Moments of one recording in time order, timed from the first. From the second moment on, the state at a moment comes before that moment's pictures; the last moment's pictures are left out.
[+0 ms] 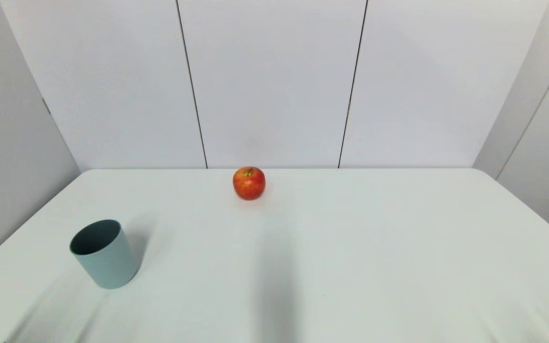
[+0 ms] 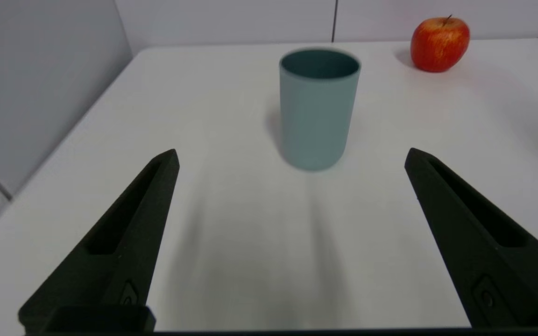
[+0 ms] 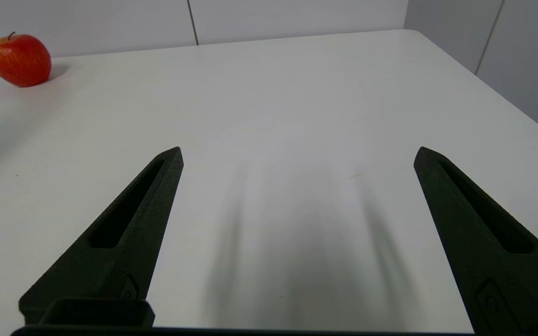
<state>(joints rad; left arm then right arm) -0.01 0.18 -0.12 -0.06 -0.01 0.05 0.00 0.00 0.00 -0.03 -0.04 0.06</state>
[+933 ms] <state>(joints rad) -0.29 1.67 -1.29 -0.13 -0.35 0.48 0.00 0.00 0.00 -0.03 -0.04 0.06</state>
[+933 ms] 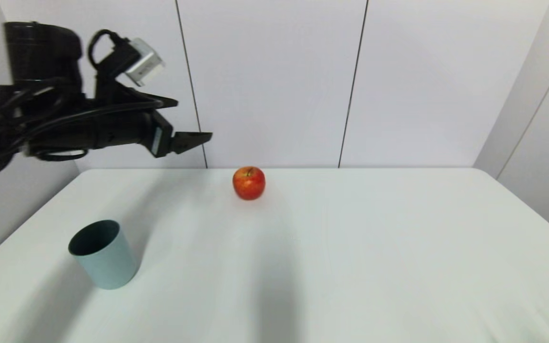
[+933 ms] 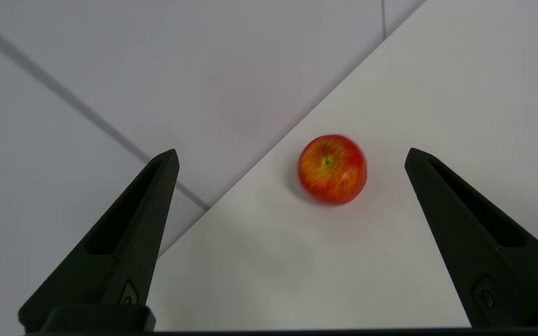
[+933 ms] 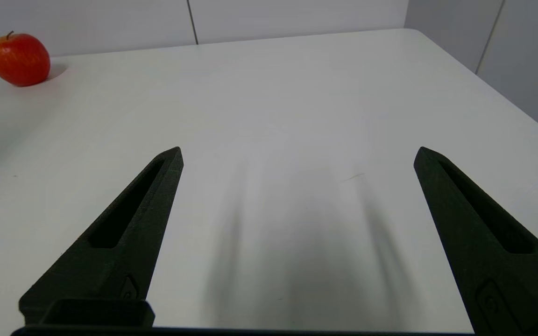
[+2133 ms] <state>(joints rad) -0.37 2.26 -1.79 0.21 -0.35 0.36 0.00 0.00 0.00 -0.03 -0.04 0.06</state>
